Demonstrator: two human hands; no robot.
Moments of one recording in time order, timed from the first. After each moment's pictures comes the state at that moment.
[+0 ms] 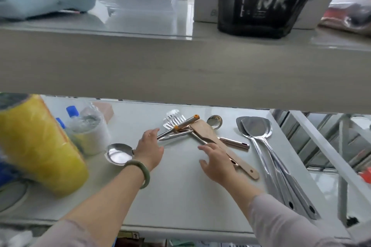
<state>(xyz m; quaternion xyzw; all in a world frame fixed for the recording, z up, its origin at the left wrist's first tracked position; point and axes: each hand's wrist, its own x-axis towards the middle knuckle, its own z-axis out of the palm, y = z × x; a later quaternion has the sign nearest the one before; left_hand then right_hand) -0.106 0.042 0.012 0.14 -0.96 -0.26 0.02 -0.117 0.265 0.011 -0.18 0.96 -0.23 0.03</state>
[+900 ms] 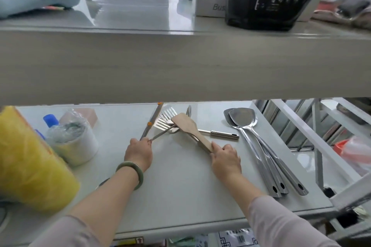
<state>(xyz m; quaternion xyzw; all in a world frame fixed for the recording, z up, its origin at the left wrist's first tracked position) -0.110 0.033 0.009 0.17 -0.95 -0.25 0.01 -0.102 0.277 0.005 0.06 0.98 -0.18 0.02</state>
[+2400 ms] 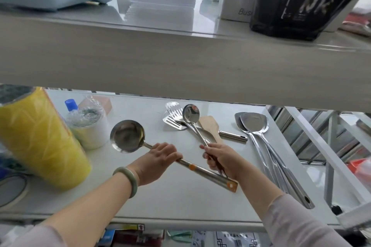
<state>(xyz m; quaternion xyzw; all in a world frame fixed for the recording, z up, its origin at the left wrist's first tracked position) -0.067 0.029 0.006 -0.36 -0.92 -0.06 0.17 -0.104 0.262 0.046 0.04 0.66 -0.69 0.30</state>
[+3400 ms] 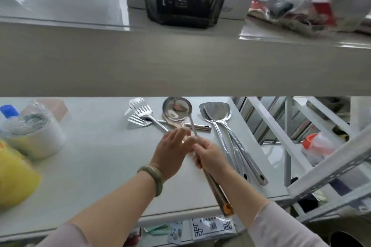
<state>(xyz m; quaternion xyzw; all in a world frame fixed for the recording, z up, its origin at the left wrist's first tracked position) -0.081 0.181 0.029 -0.31 -0.89 -0.20 0.28 -0.075 0.323 0.043 0.01 0.76 -0.65 0.10</state>
